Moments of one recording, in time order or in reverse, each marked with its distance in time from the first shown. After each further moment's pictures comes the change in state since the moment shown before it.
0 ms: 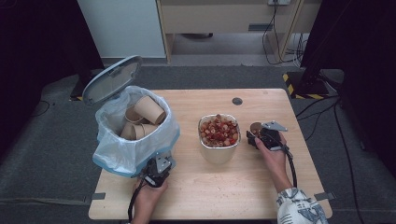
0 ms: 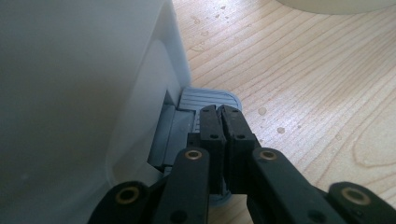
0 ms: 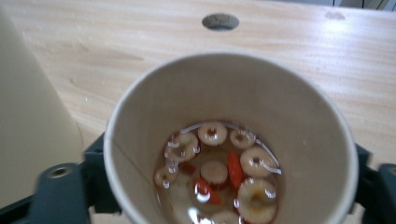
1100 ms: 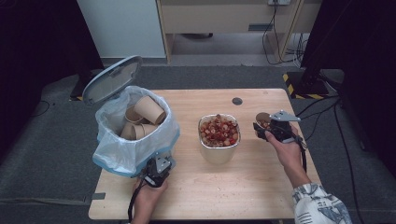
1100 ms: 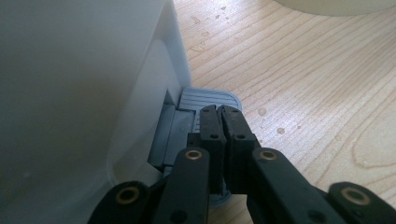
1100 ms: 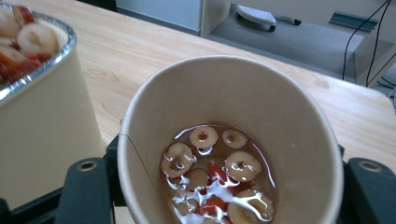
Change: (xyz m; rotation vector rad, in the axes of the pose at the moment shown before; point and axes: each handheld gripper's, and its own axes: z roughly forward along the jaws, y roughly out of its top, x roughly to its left) left arm 0.001 0.000 0.000 -0.001 -0.002 -0.004; right arm -0.016 0.049 -0.043 -0.049 0.088 -0.158
